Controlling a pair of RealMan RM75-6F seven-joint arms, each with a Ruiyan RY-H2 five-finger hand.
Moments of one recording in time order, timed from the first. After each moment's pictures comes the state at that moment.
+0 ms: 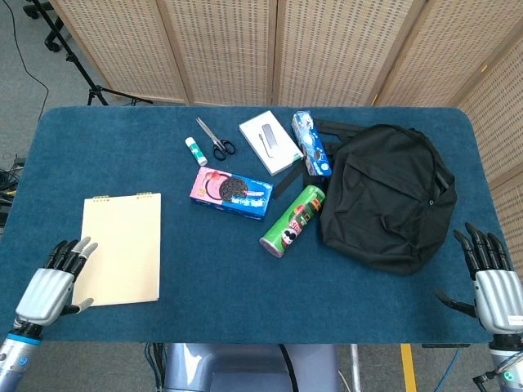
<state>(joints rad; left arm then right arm) -0.15 -1.29 0.06 -1.37 1.67 1.41 -0.01 0.06 -1.09 0.07 -1.64 -1.57 1.57 0.07</state>
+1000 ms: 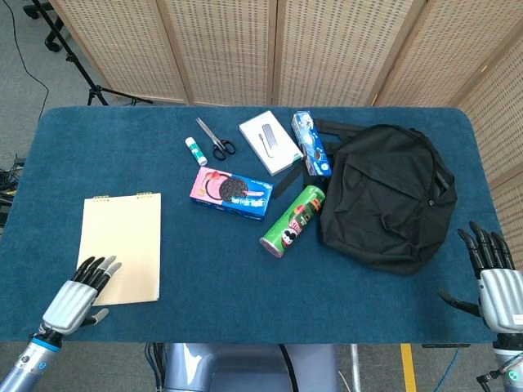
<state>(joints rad) -0.16 -1.49 0.14 -1.03 1.74 1.42 -0.17 0.06 -1.08 0.08 -1.65 -1.56 1.56 0.10</state>
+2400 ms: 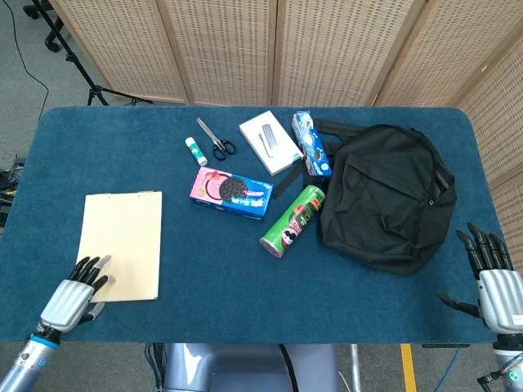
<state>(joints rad) -0.16 -1.51 0.15 -0.98 1.69 1.39 -0.18 0.06 -1.07 0.07 -1.65 -1.57 1.55 0.12</state>
